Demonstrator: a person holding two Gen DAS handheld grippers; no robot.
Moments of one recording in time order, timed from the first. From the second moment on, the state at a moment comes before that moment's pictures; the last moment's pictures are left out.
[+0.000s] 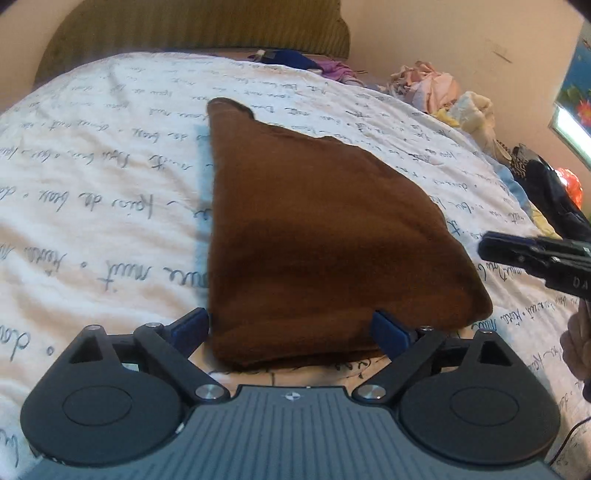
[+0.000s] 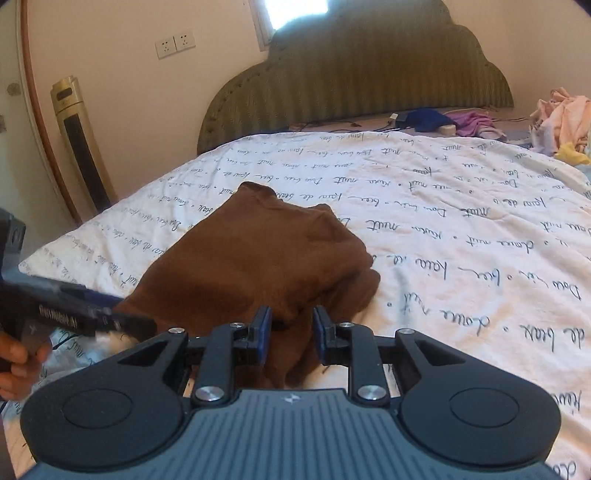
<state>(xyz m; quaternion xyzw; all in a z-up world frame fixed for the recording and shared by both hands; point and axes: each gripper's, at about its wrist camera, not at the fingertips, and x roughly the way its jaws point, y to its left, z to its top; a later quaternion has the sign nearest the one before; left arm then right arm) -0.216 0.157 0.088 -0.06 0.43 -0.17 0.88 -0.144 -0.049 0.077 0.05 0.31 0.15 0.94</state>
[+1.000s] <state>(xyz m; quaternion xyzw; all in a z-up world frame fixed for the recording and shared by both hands) -0.134 0.124 0.092 -0.04 0.39 -0.14 0.91 -0.081 -0.023 0.057 0.01 0.31 0.14 0.94</state>
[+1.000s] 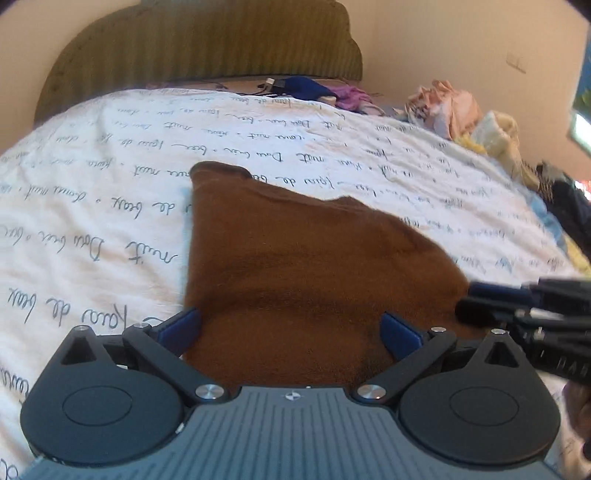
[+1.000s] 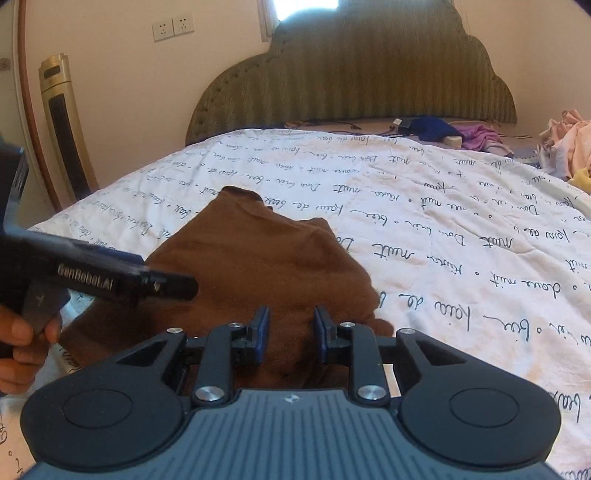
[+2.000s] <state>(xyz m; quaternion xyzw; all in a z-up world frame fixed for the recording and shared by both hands) -0.206 0.147 0.089 -0.05 0.40 -0.11 0.91 -0.174 0.009 0.041 0.06 0.35 0.07 0.93</state>
